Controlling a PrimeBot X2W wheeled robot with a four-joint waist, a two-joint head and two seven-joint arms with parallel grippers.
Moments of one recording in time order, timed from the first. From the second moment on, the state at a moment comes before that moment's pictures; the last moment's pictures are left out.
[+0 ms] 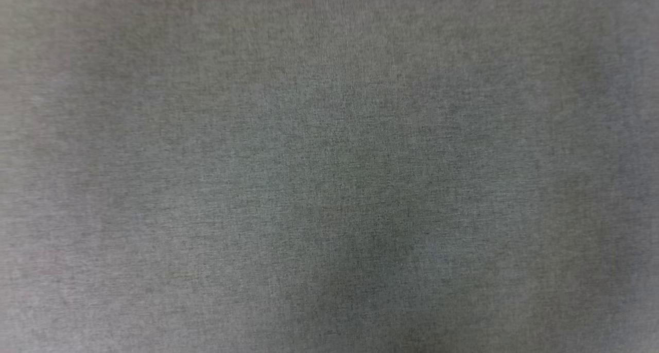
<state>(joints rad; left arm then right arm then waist) -1.65 0.44 -0.29 0.56 -0.51 0.01 -0.02 -1.64 -0.21 0.11 0.57 0.38 0.13 0.07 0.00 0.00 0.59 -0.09</state>
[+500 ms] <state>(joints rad) -1.45 0.36 -0.31 0.86 -0.58 -0.08 -0.12 -1.52 -0.16 0.28 0.92 0.45 0.13 -0.05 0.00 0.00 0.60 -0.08</state>
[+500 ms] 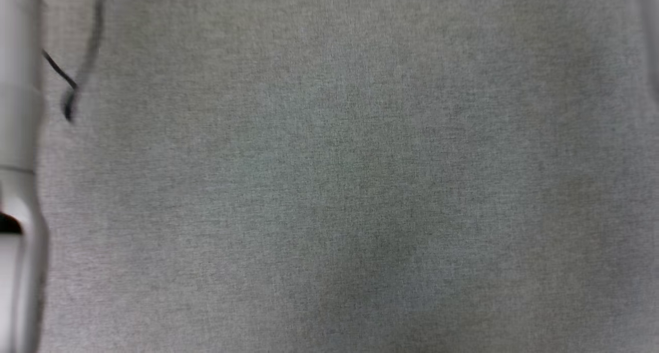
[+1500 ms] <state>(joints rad) -0.25 0.35 -0.15 0.39 -0.64 0.03 -0.26 -0.45 -0.37 0.43 0.66 0.73 0.13 -0.09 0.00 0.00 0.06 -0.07</state>
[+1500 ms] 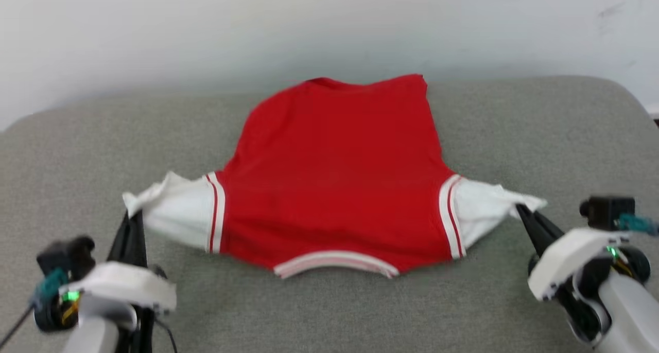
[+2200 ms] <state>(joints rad) 0.29 0.37 -0.21 -0.14 -0.60 0.26 -0.08 0.19 -0.20 -0.01 0.09 0.44 0.13 0.28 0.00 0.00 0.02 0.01</state>
